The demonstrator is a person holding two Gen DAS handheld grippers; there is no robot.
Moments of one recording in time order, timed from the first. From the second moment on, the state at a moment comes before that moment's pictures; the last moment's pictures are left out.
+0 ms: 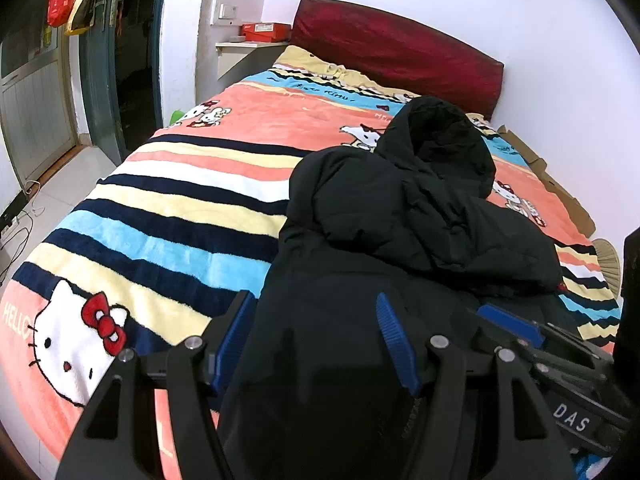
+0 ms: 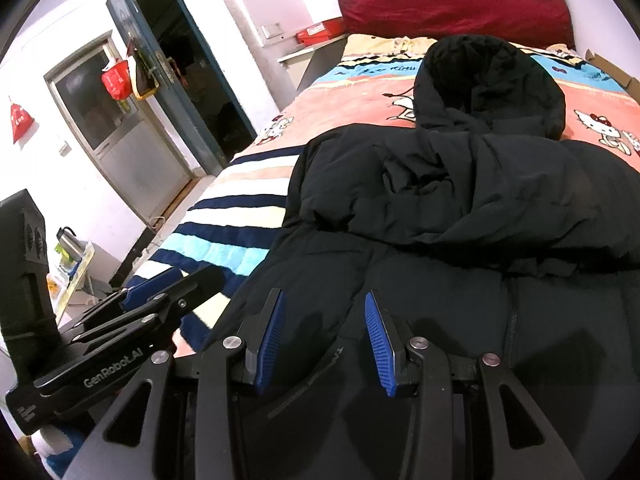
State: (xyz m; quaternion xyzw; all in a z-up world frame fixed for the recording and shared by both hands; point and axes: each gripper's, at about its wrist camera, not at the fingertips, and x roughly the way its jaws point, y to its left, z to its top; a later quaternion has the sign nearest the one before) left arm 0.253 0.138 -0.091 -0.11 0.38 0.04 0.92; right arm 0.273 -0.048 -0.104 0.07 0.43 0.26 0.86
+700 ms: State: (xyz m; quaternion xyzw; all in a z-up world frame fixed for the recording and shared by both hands) left arm 0.247 0.135 -0.085 -0.11 0.38 0.04 0.92; right arm 0.261 -0.046 -0.098 0.07 0.43 0.26 0.86
